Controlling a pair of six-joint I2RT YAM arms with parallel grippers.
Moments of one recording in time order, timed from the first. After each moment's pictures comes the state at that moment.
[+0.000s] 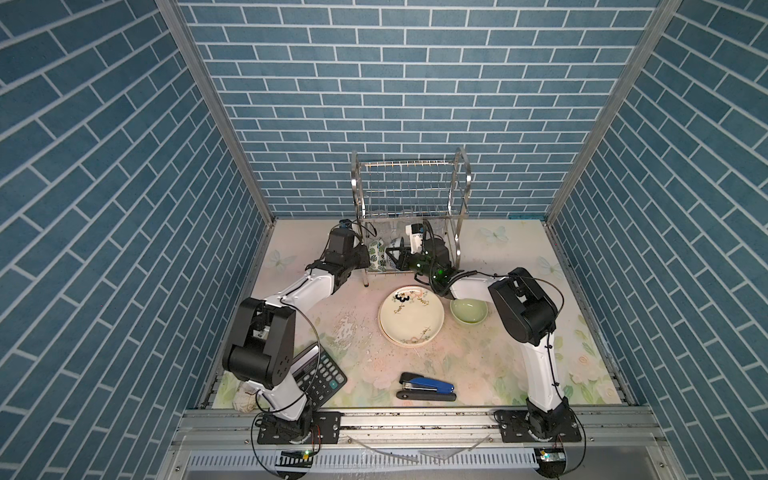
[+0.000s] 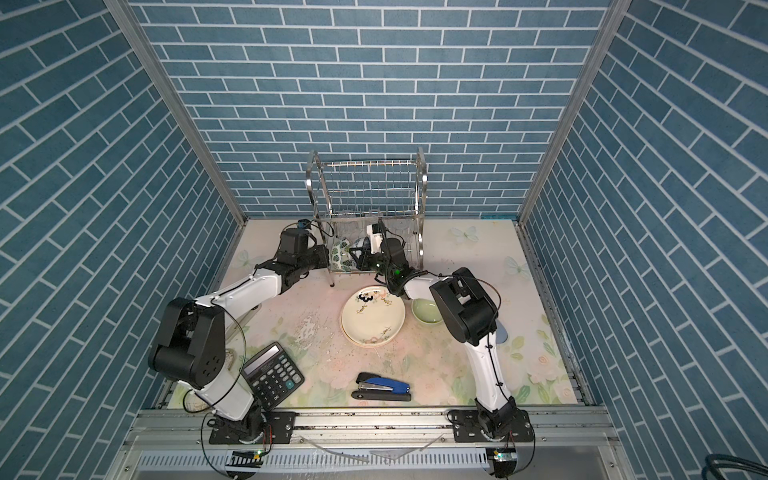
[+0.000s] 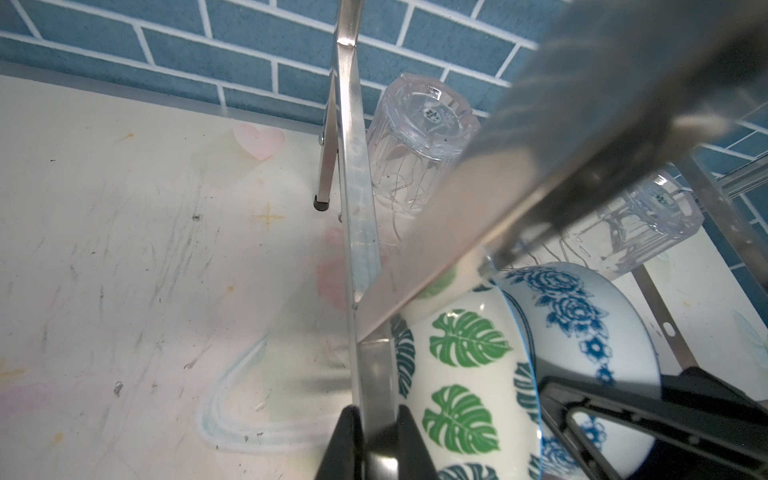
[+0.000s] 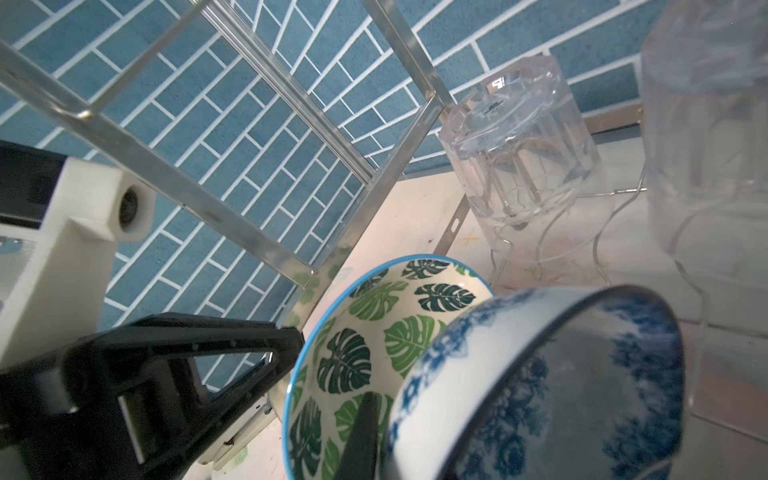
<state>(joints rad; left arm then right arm) -0.30 1.67 1.10 -0.03 0.03 -0.37 0.67 2.16 1.33 0.65 -0.35 0.64</state>
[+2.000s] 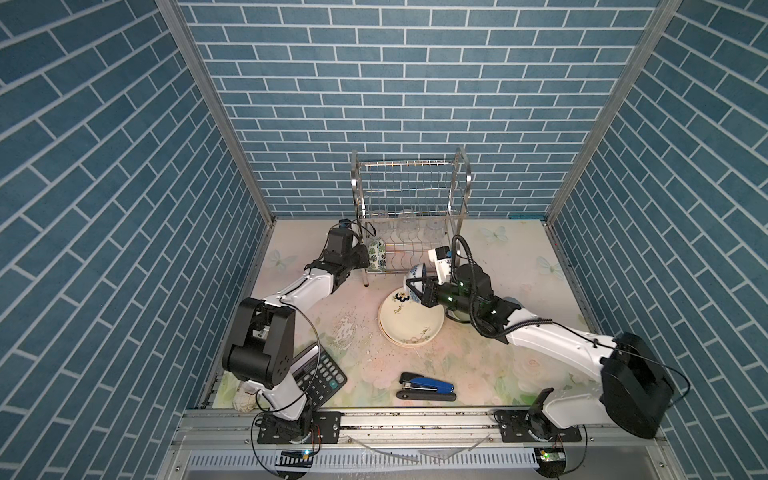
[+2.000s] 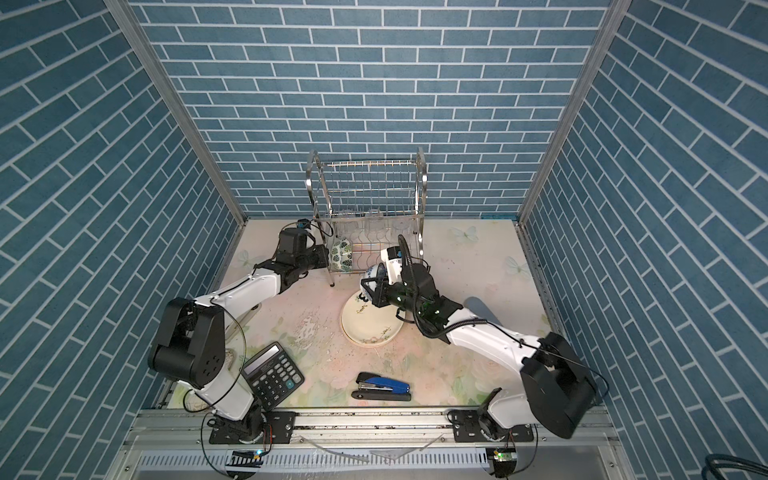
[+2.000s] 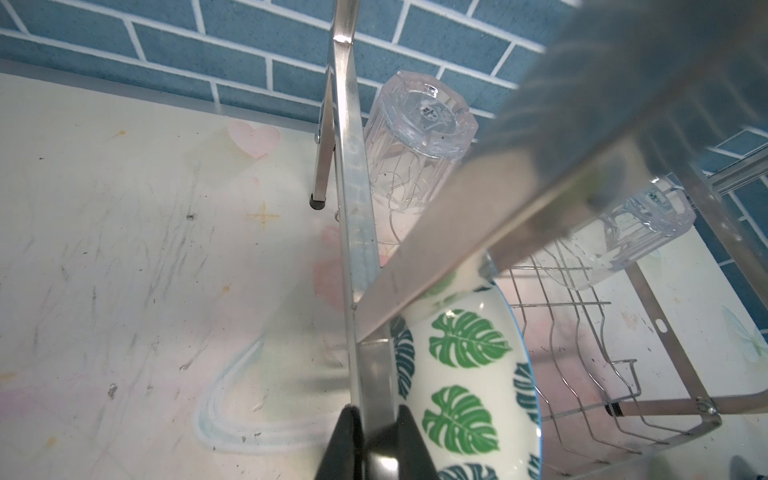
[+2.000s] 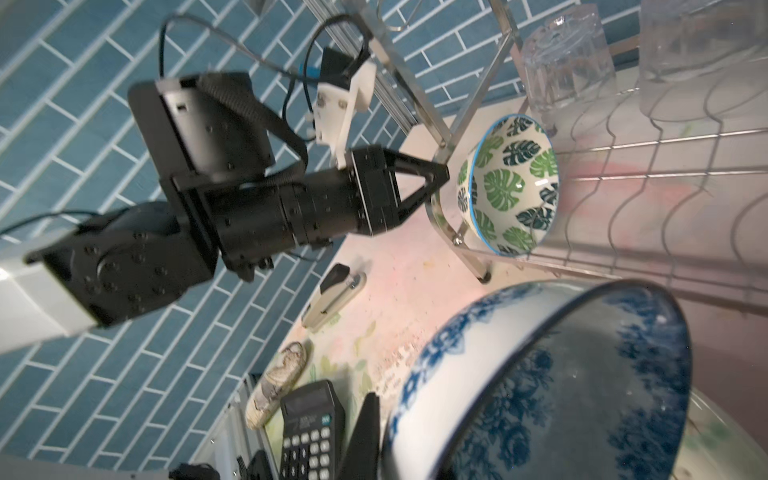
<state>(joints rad) -0.28 1.67 1.10 -0.03 0.06 -0.37 0.84 1.31 0.83 0.15 -0.20 0.60</state>
